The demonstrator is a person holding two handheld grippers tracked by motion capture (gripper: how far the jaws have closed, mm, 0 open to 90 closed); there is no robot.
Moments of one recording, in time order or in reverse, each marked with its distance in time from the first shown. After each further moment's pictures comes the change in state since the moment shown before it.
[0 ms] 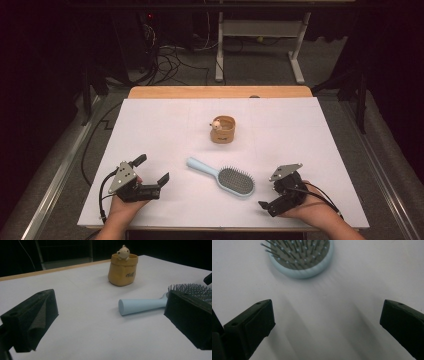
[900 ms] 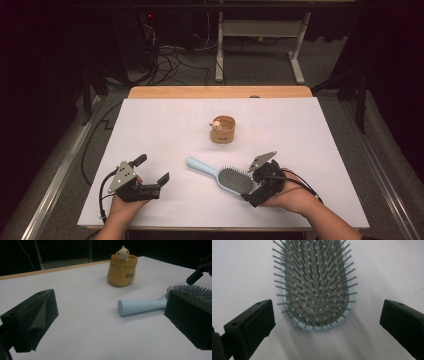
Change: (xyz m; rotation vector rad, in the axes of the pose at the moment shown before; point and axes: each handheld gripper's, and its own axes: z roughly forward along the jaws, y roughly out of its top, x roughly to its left) left arm 0.001 -0.001 0.001 -0.007 -0.008 -0.011; right arm 0.008 0.053 0.022 0.025 0.061 -0.100
